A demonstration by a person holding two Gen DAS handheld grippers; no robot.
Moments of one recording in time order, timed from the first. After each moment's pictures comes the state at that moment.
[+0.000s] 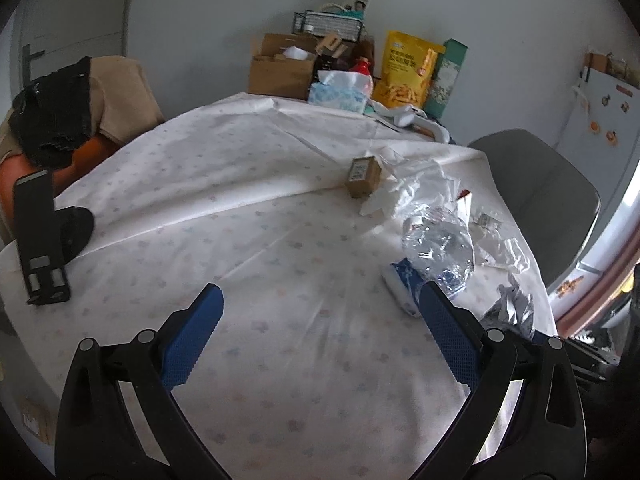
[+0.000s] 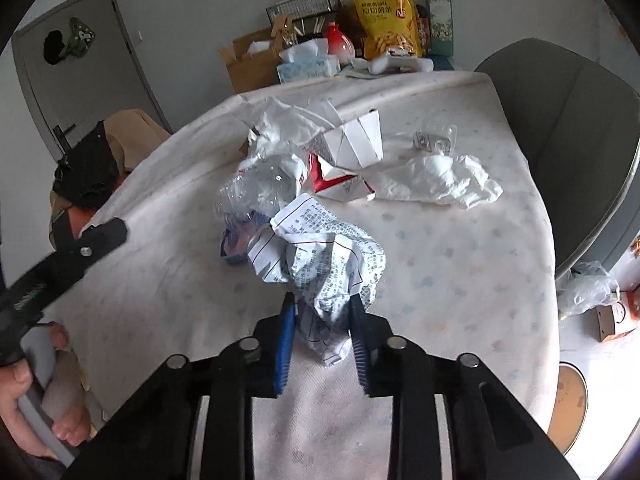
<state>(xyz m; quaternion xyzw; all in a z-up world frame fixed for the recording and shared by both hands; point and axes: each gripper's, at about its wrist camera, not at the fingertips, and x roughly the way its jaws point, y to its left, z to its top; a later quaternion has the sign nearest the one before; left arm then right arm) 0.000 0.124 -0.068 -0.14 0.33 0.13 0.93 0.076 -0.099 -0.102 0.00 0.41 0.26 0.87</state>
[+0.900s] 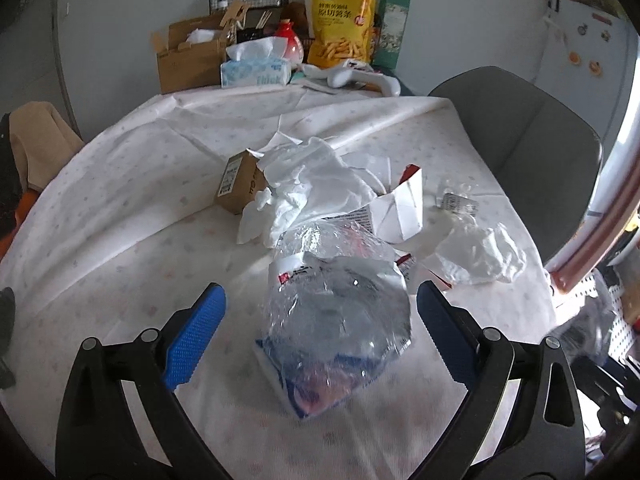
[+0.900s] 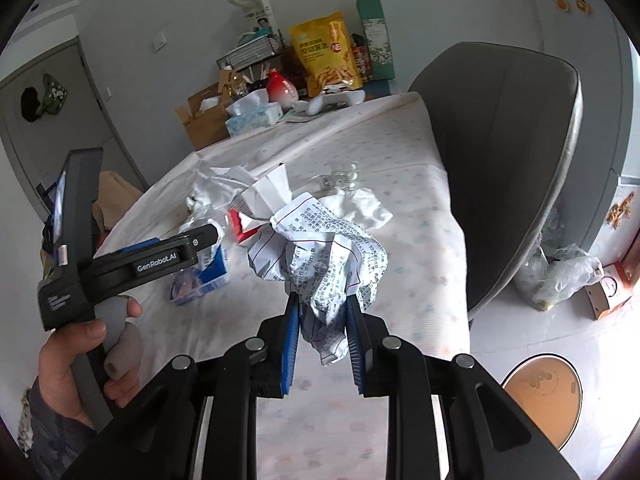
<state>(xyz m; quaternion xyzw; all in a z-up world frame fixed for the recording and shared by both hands) 0.122 0.055 -0.080 -0.07 0.39 0.07 0.92 0.086 -0.185 -0.084 0.07 0.37 0.20 0.90</state>
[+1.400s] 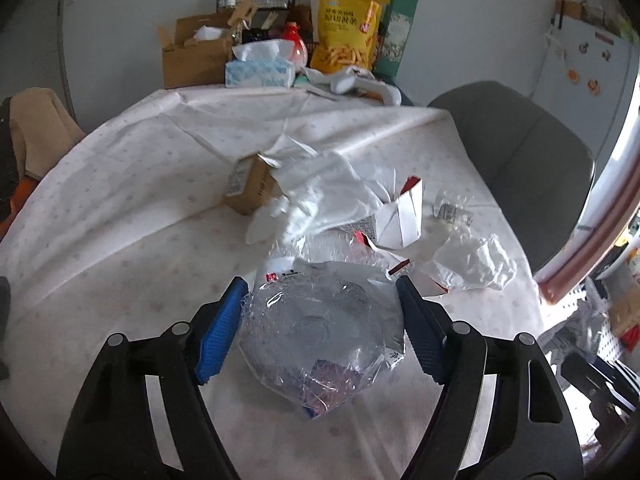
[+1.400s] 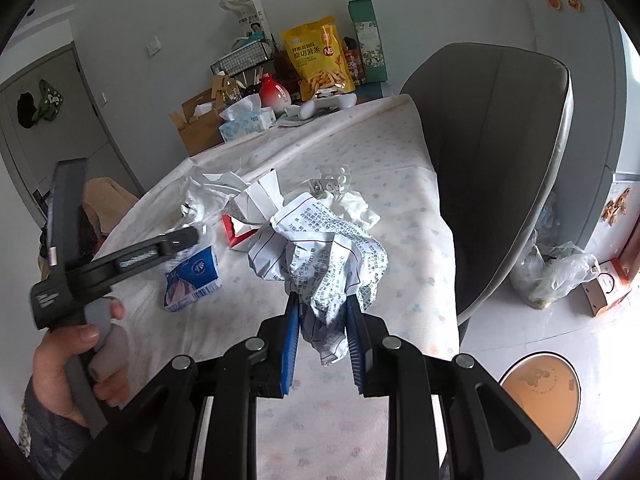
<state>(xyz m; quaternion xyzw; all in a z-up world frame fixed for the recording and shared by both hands) 0.108 0.069 -0.071 -0.10 0.37 0.06 0.92 0.085 -0.191 -0.082 0.07 0.36 0.19 0.91</state>
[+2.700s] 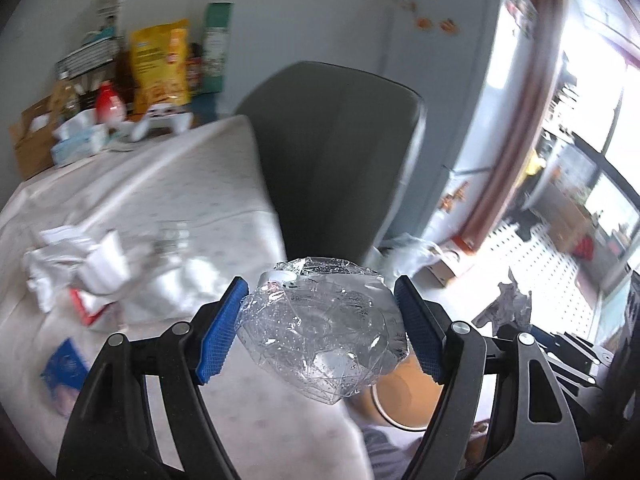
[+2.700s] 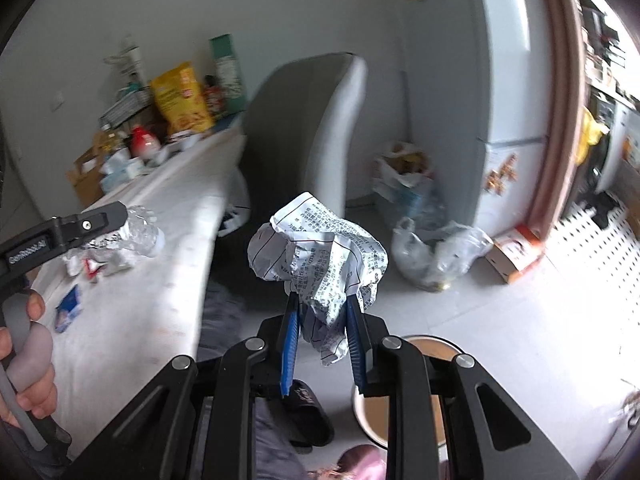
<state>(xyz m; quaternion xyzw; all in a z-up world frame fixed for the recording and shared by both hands) 0.125 -0.174 -0.030 -0.01 0.35 -0.14 0.92 0.059 -0.405 -0.095 0.11 0.35 0.01 0.93</state>
